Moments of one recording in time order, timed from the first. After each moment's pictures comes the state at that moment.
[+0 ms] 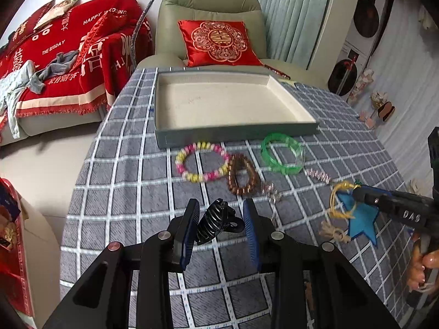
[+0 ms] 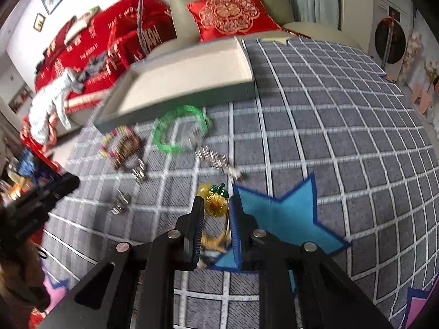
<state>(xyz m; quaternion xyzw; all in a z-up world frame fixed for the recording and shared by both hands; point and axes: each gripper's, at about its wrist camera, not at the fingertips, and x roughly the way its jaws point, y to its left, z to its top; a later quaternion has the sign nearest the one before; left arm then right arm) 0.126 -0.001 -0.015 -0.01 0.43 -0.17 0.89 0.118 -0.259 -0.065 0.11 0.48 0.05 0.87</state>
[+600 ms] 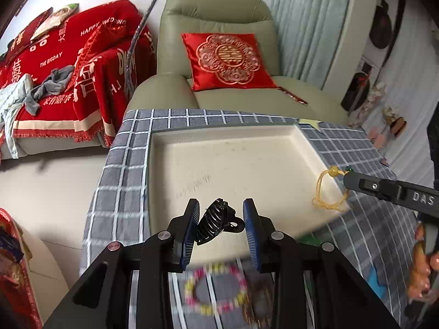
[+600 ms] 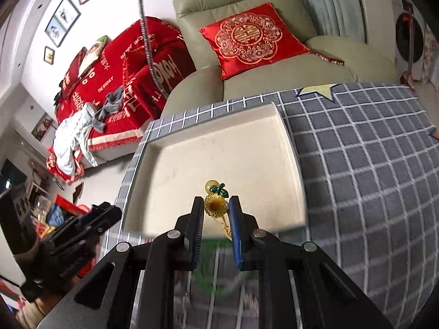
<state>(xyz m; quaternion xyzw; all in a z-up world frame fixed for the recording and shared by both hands) 0.282 -0.027 0.006 -0.01 0.42 -0.15 0.89 0.287 -0.259 -0.022 0.19 0.45 0.10 0.87</state>
